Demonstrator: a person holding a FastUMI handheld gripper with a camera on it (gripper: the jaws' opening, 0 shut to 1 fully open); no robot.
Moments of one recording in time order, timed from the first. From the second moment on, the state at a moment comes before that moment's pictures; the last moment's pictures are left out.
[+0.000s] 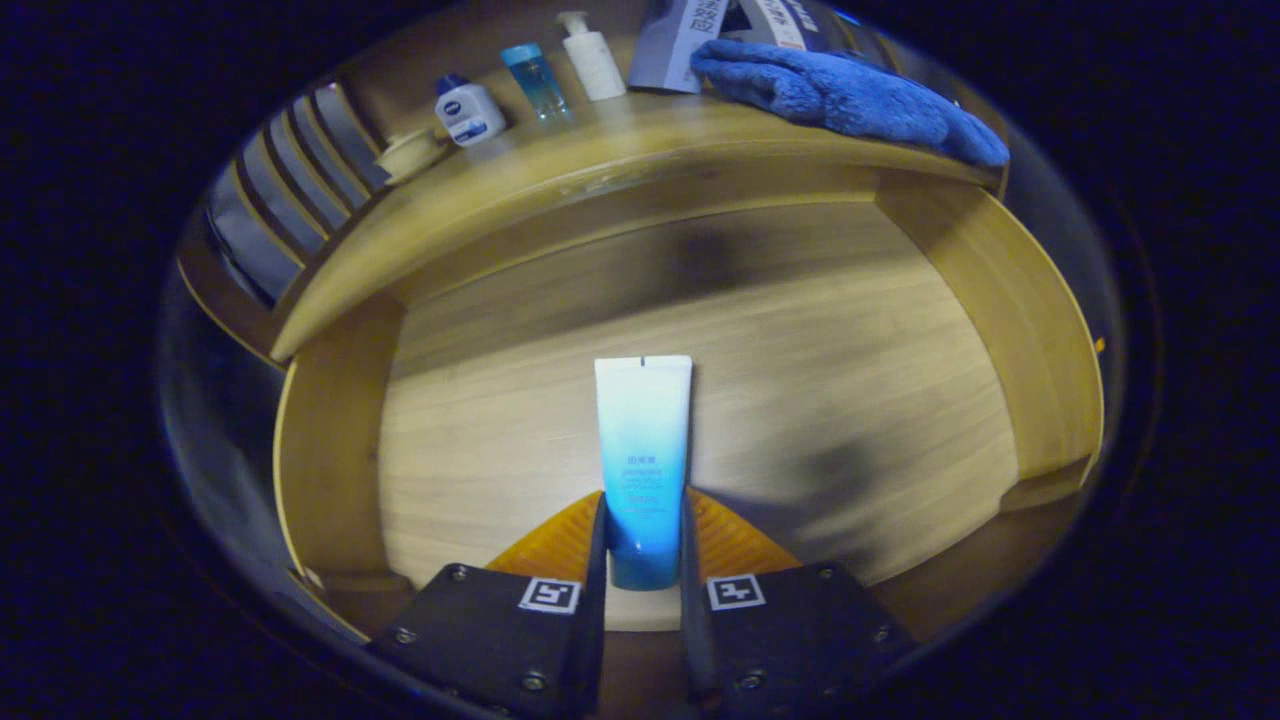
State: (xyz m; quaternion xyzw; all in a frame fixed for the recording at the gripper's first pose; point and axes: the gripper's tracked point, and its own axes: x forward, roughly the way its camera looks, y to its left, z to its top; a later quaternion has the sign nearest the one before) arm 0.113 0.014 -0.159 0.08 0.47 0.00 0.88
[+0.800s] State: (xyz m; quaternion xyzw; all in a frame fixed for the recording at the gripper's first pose) arm 0.096 0.025 0.037 -0.01 0.15 0.04 0.99
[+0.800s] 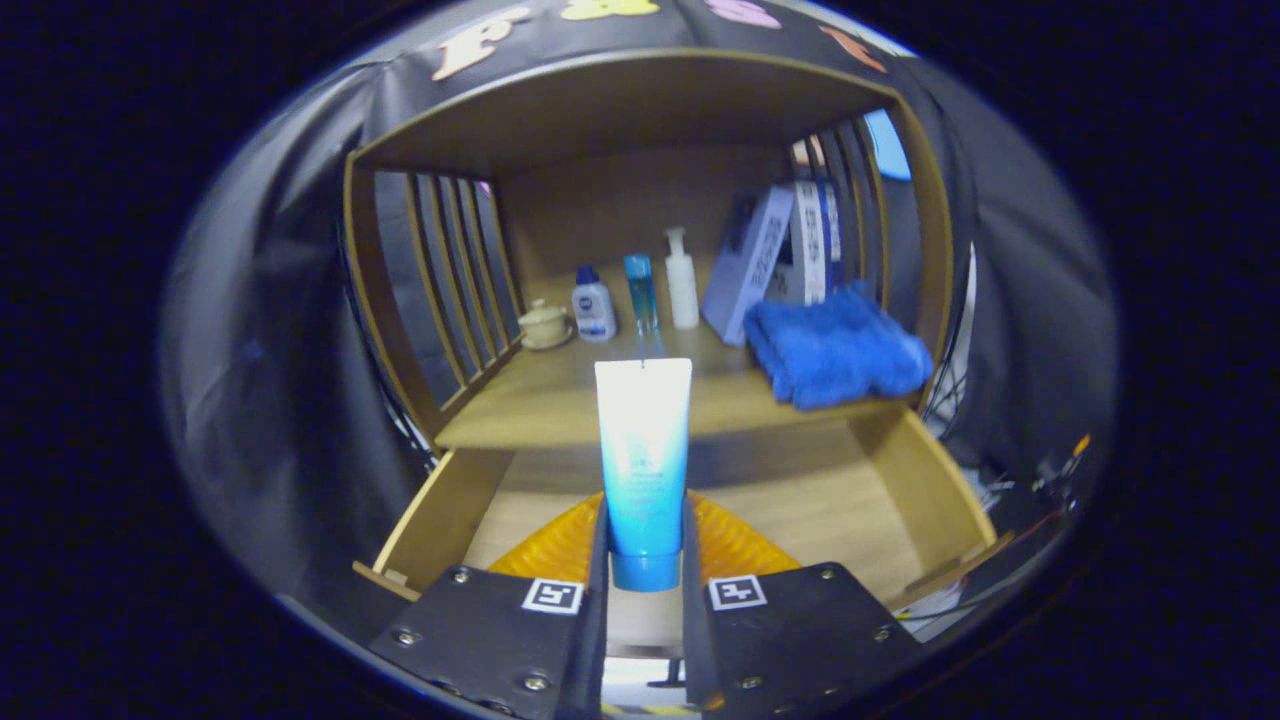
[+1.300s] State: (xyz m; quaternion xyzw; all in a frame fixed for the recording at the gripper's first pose) arm 0.172 0.032 0.105 -0.03 0.10 0.02 0.99
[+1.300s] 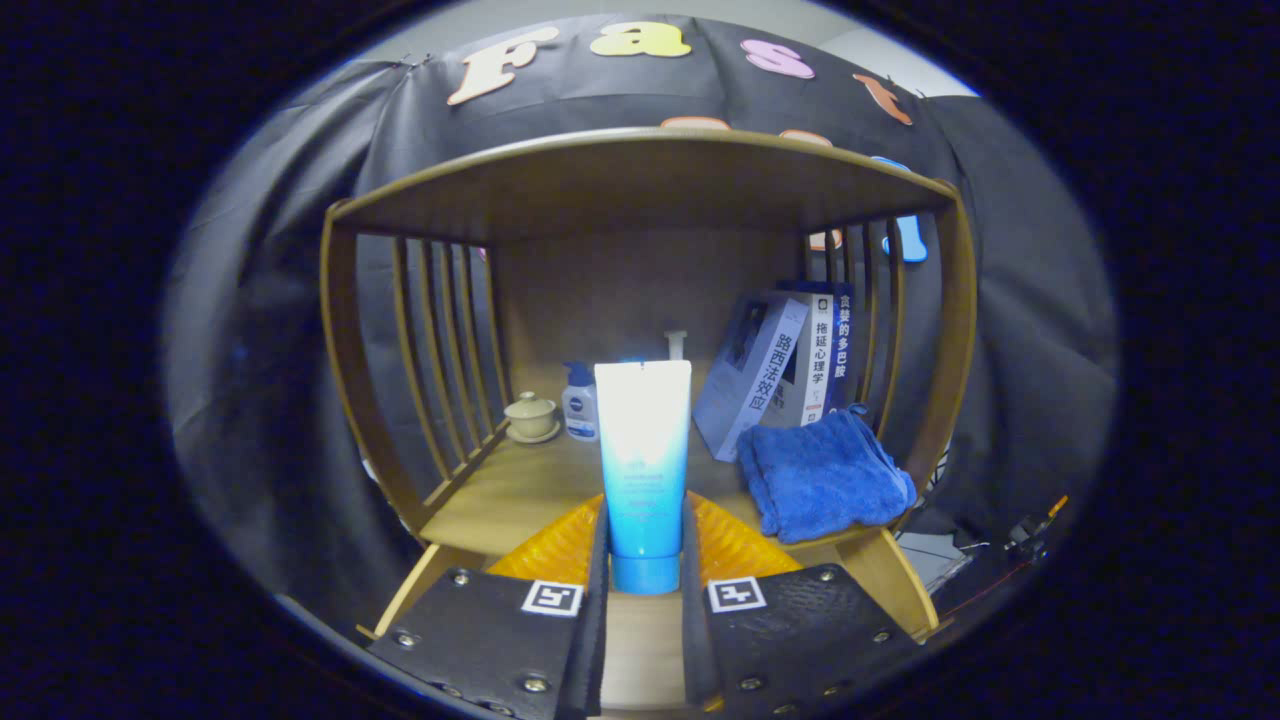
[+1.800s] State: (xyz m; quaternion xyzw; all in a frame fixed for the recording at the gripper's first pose) arm 0.262 0.015 0.016 -0.01 0.18 -0.02 0.98
